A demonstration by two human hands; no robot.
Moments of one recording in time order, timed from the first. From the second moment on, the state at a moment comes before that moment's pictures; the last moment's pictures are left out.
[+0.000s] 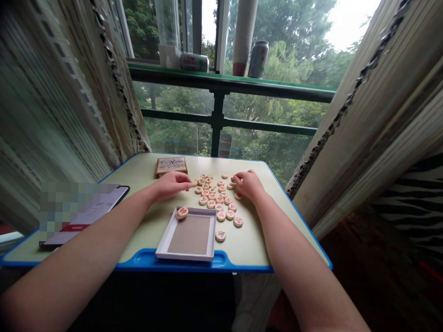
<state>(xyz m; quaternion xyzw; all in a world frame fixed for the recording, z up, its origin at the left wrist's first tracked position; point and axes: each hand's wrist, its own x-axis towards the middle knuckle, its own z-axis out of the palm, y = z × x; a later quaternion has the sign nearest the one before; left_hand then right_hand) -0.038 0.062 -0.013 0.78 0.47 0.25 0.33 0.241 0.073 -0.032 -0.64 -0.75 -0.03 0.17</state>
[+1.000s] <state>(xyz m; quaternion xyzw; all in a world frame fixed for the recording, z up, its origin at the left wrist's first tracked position) -0.037 0.094 -0.038 0.83 0.51 0.20 0.13 0.202 0.099 -0.017 -0.64 -0.76 -0.08 0.10</state>
